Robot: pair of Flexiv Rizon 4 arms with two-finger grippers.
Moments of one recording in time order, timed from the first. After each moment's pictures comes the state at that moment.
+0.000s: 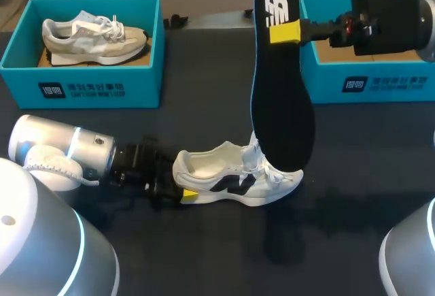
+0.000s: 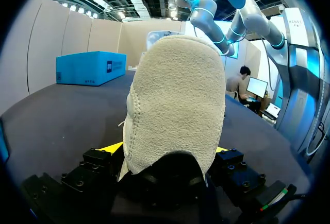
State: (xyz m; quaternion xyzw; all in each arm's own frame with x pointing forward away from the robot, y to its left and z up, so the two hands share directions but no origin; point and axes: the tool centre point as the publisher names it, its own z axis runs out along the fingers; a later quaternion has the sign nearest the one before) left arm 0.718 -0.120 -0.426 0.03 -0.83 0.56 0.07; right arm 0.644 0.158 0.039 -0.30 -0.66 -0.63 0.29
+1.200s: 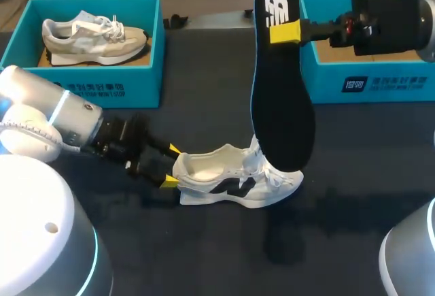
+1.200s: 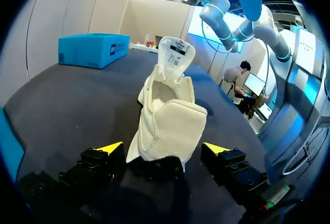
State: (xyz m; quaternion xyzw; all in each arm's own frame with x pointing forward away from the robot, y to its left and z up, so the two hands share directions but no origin) left arm 0.721 -0.078 -0.382 0.07 -0.87 0.46 0.12; right arm 0.644 0.158 0.039 -0.30 -0.66 -0.63 0.29
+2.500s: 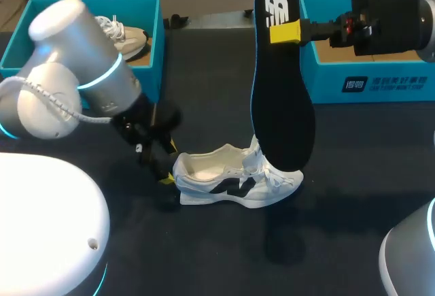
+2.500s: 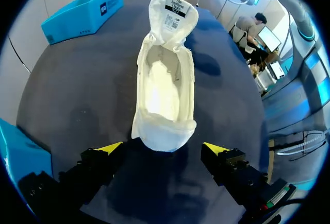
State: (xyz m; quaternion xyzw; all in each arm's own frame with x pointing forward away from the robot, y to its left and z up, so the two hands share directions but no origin) left arm 0.718 -0.063 -0.356 0.03 -0.98 0.19 0.08; right arm 0.644 0.158 0.039 -0.30 -0.66 -0.63 0.29
